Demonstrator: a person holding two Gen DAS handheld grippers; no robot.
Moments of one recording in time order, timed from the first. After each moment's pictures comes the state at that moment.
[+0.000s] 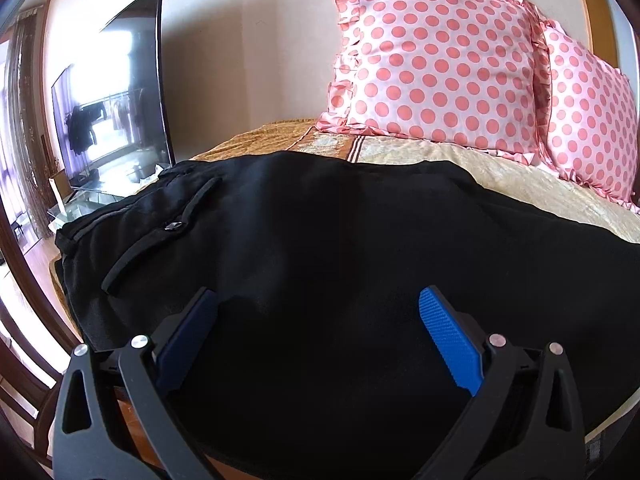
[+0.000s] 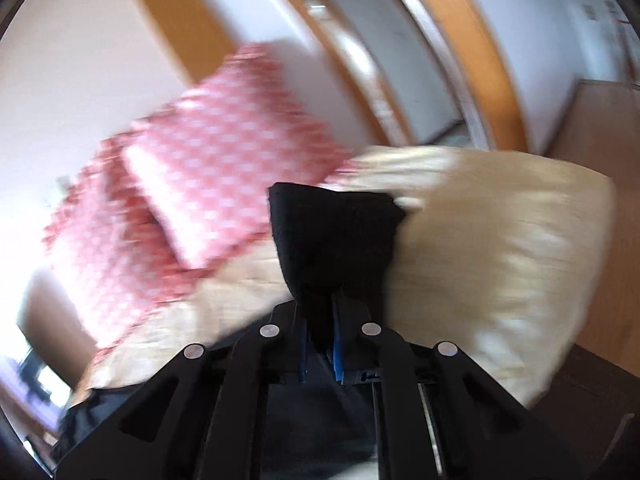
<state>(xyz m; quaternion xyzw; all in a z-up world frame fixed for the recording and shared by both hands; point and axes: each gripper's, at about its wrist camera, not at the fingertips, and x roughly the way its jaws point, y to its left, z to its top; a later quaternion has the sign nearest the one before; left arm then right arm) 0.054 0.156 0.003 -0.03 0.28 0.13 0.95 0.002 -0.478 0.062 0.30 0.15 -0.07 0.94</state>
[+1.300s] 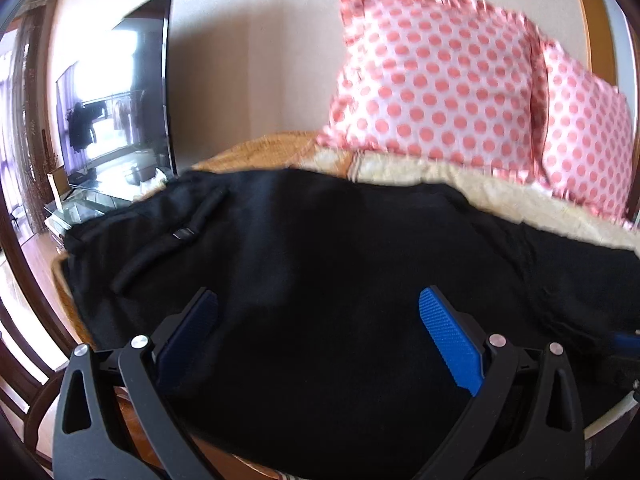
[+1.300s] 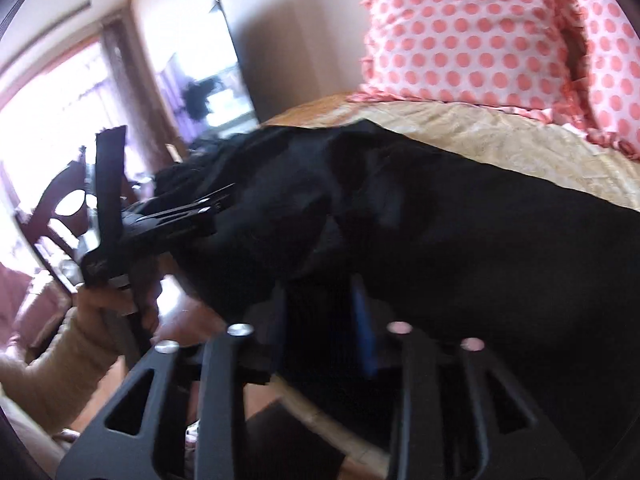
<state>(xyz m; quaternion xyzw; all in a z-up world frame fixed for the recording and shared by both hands) 0.039 0.163 0.018 -0.05 0.25 0.12 0.96 0.056 -0.117 0.029 0.04 0.33 0.41 0.85</state>
